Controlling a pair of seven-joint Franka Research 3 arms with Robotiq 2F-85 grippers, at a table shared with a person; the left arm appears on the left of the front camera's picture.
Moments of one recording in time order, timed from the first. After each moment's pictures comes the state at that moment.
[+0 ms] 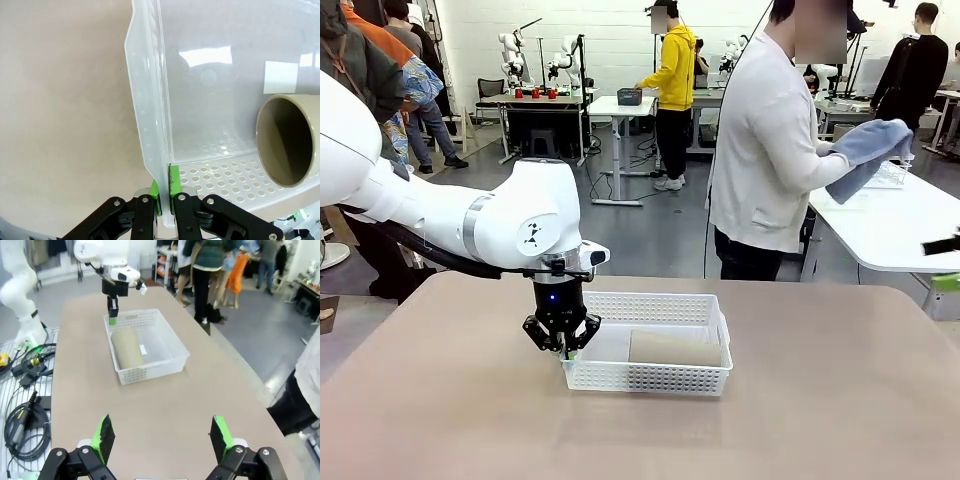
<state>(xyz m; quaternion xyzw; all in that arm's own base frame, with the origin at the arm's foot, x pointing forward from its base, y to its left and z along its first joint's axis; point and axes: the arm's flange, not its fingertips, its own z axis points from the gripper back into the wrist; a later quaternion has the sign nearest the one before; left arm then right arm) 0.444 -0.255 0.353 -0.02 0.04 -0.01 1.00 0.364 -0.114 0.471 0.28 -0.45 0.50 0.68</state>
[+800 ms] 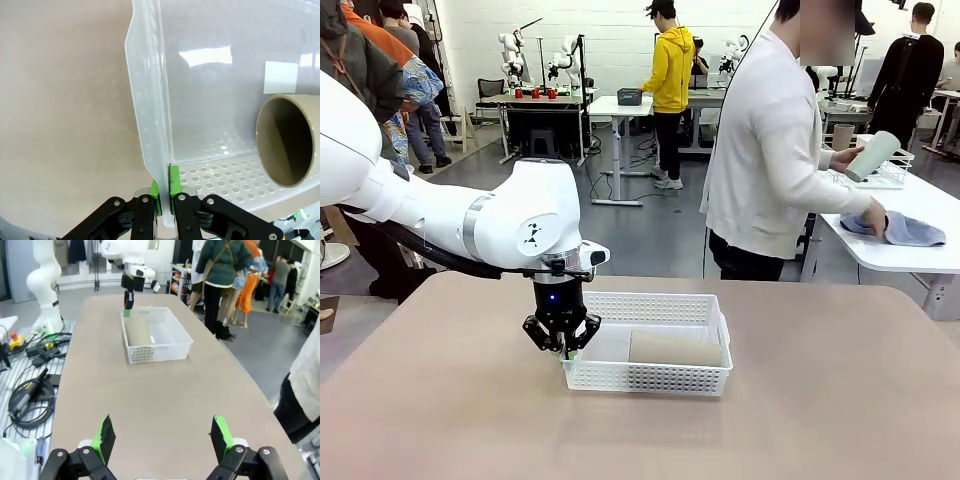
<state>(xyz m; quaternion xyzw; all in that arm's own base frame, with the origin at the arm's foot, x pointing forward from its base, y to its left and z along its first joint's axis) 0.444 -0.255 0.353 -0.02 0.04 -0.01 1.00 0.364 -0.211 0.422 0.32 -0.48 0.53 0.62</state>
